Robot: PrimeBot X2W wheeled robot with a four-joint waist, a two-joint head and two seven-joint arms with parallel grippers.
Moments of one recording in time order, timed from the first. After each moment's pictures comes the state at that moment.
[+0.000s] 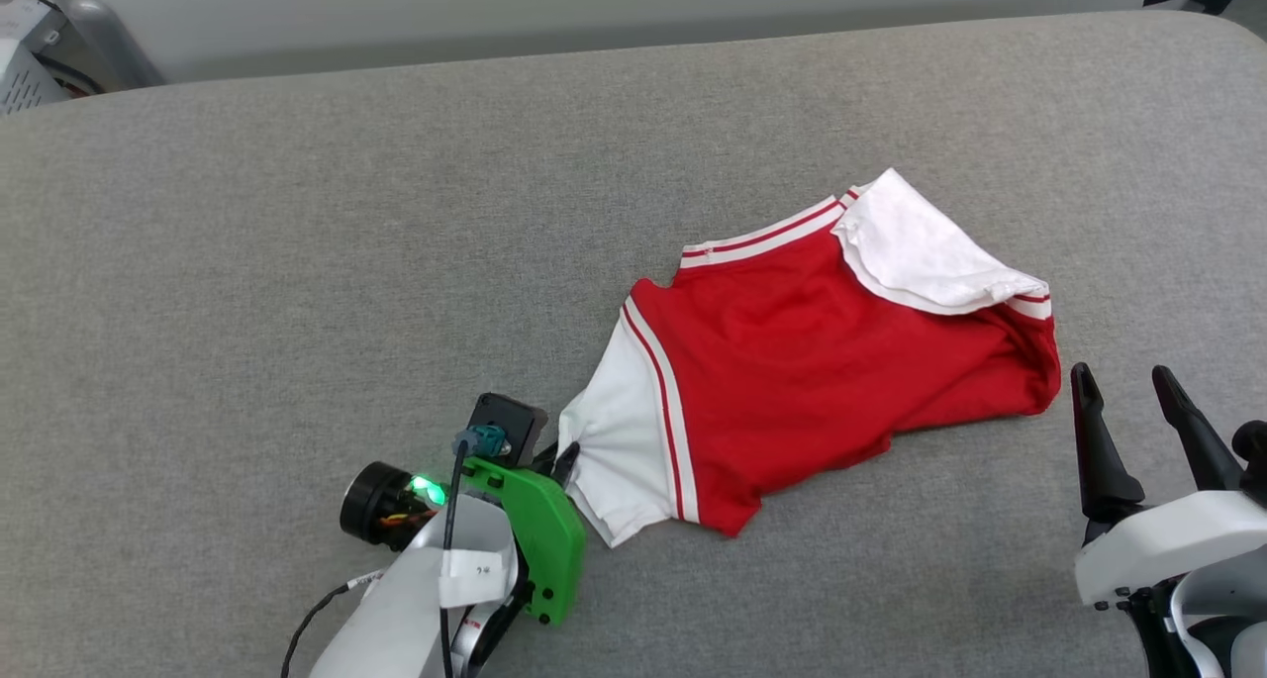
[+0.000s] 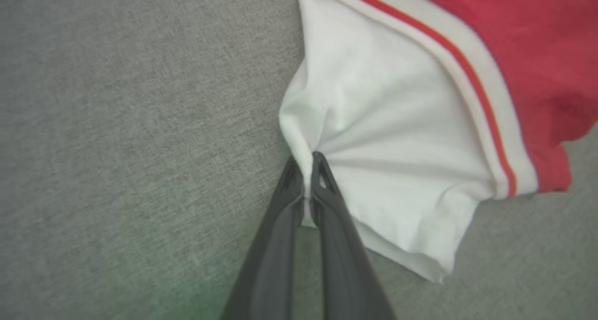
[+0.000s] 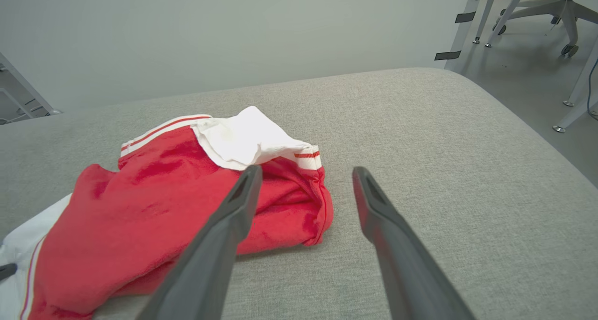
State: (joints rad) left arm -0.33 0.18 -0.46 0.42 -0.31 -0.06 0.22; right arm 0.02 -0.06 -0.14 -0.18 0.21 0.13 0.11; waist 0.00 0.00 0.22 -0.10
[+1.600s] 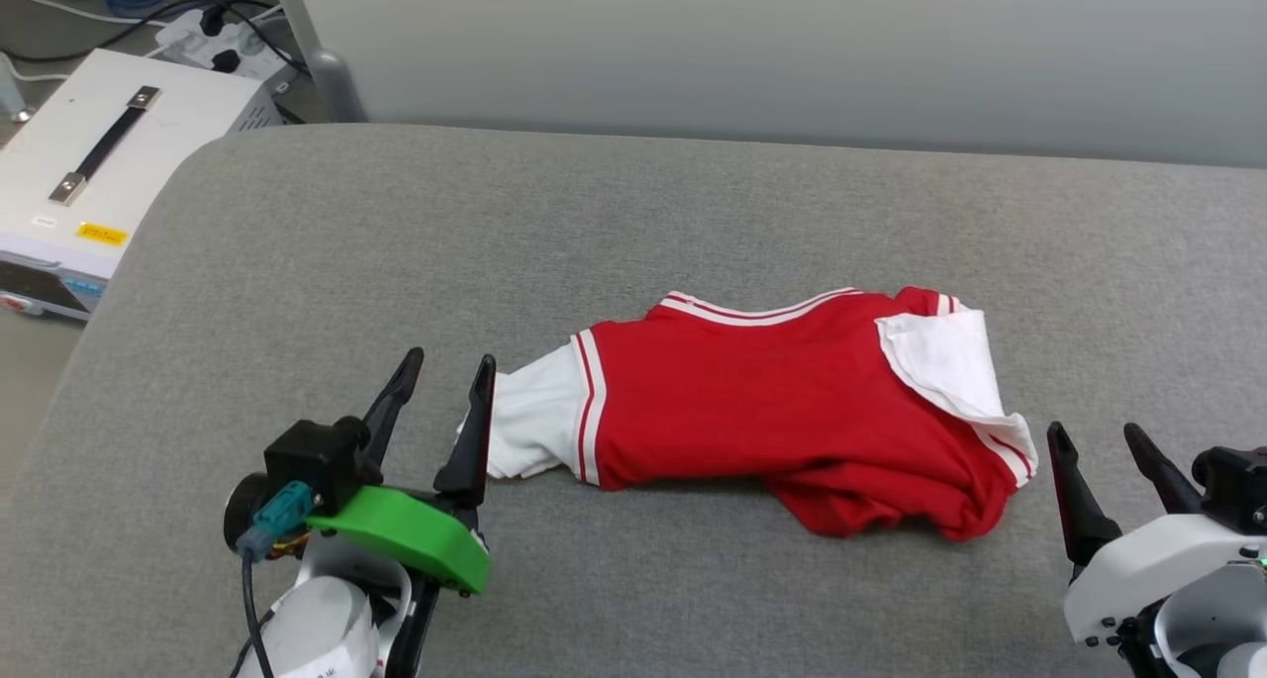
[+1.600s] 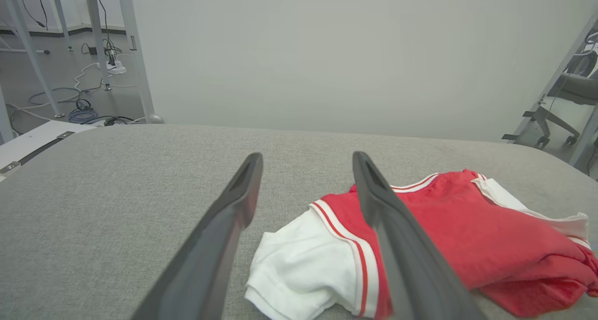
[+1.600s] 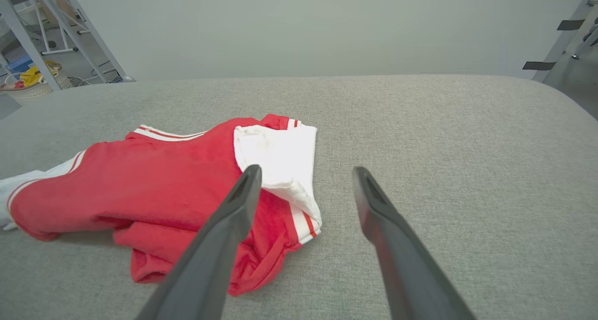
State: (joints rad) left arm -0.19 0.24 -0.29 0.21 -0.44 -0.05 -0.24; right arm 0.04 -0.09 -0.11 -0.09 0.21 0.13 0.17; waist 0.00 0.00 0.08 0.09
